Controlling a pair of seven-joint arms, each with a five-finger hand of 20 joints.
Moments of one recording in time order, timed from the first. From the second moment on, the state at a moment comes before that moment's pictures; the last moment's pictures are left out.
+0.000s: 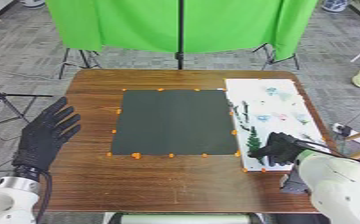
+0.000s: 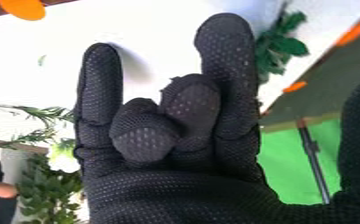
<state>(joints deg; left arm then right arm) 124.9 -68.6 -109.0 -121.5 41.8 -3.4 -1.4 -108.6 -58.7 91.5 -123.2 -126.8 -39.4 28.3</state>
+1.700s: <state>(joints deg) 125.3 -66.9 -110.2 -121.9 41.4 -3.8 -1.2 -109.5 -57.2 88.8 -122.3 -121.2 -29.4 28.8</state>
